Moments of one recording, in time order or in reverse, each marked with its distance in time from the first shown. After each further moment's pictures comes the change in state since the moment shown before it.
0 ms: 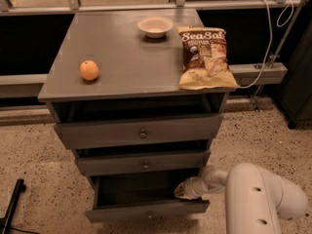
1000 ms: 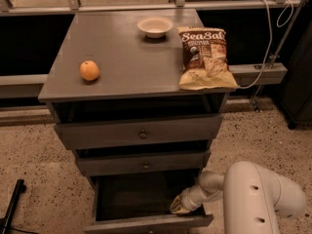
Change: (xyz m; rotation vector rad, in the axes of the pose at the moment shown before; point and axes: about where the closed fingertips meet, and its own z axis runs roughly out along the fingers) arm -0.036 0.069 0.007 -0.199 -0.092 0.044
